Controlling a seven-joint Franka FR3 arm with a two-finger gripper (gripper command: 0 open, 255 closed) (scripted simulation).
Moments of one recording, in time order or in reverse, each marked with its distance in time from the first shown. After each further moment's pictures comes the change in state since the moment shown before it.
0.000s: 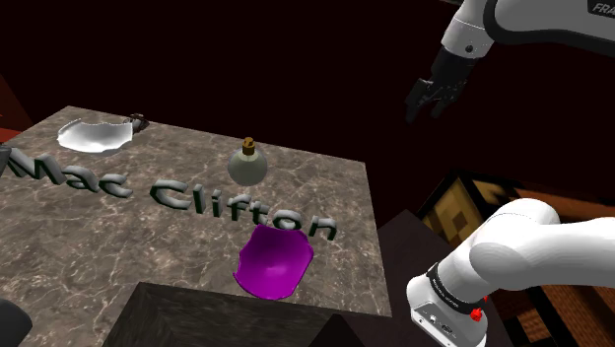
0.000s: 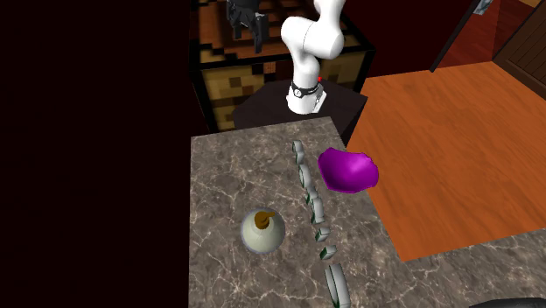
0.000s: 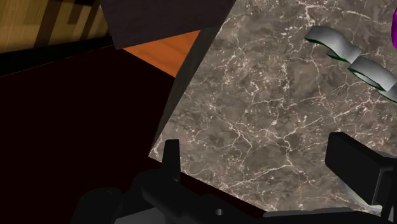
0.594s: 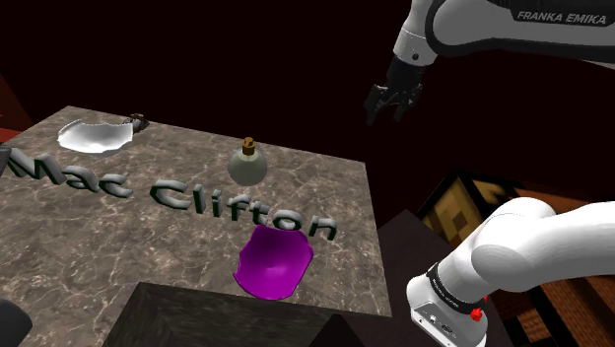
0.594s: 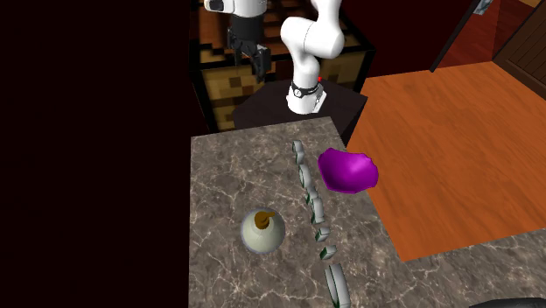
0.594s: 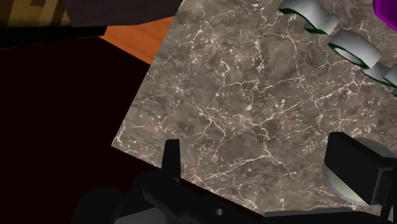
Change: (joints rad) arm 0.041 0.199 0.086 0.035 0.058 0.154 0.110
